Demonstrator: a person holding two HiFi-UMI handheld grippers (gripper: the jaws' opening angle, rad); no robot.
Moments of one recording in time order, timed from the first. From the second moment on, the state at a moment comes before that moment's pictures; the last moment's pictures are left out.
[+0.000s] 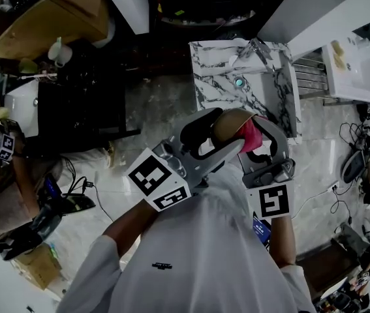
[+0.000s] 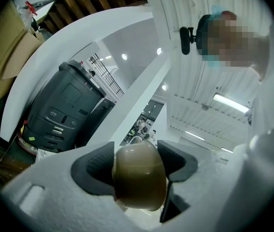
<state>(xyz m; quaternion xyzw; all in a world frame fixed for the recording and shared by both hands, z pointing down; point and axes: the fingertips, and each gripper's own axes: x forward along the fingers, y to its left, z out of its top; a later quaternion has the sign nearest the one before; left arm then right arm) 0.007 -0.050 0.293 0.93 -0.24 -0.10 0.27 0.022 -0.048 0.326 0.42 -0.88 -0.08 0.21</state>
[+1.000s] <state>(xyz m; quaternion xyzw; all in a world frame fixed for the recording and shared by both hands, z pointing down) -0.002 -0.054 0.290 0.92 -0.24 -0.10 0.28 -0.004 -0.017 0.330 0.34 -0.91 -0.10 0.21</state>
